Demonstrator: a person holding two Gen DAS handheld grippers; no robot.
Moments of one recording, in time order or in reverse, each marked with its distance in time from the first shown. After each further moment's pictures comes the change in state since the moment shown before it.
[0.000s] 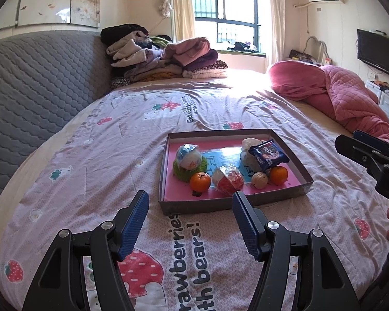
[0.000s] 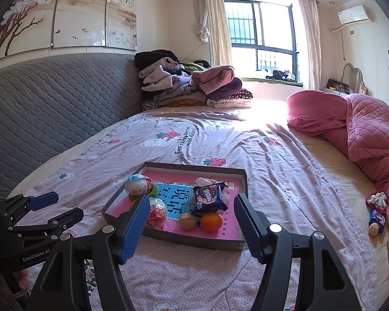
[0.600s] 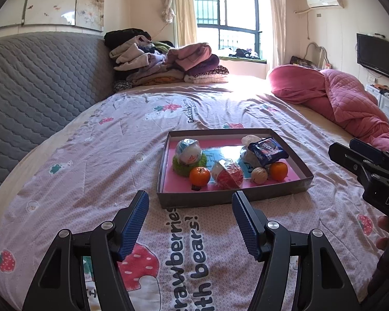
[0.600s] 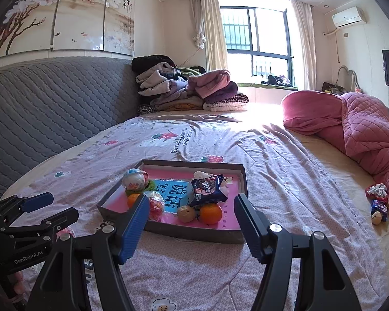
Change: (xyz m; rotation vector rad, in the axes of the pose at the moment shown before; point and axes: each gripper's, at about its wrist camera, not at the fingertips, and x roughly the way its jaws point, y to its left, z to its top) left arm -0.002 -0.001 -0.027 -0.013 -0.046 0.011; right arm 0.005 0.003 -0.033 0.008 -0.056 -0.032
